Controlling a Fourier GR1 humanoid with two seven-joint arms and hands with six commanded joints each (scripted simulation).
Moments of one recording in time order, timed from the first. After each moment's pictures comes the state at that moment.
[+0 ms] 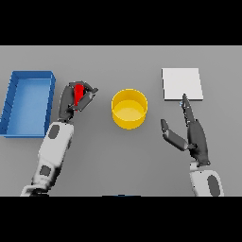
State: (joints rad) left arm -0.57 -0.01 0.12 -0.79 -0.22 0.20 -0.39; right arm 0.07 -0.04 0.12 -1.68 0.24 -0.05 -0.10
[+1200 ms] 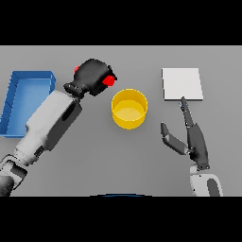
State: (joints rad) left arm -0.85 0.25 -0.46 -0.95 -0.82 -0.06 -0.02; right arm 0.11 -0.06 0.14 -1.70 0.29 -0.06 -0.16
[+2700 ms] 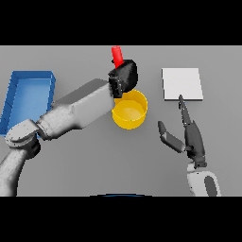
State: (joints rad) left arm -1.29 0.18 -1.15 -0.66 -1.29 -0.28 -0.09; right arm 0.08 -0.04 0.14 -1.67 0.29 -0.07 -0.15
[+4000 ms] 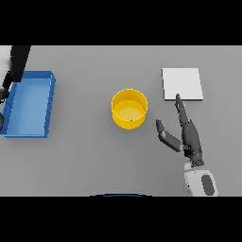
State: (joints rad) left arm -1.55 0.46 -0.58 -0.17 -0.62 -0.08 0.04; right arm 0.06 -0.02 0.15 -1.66 0.27 -0.07 -0.16
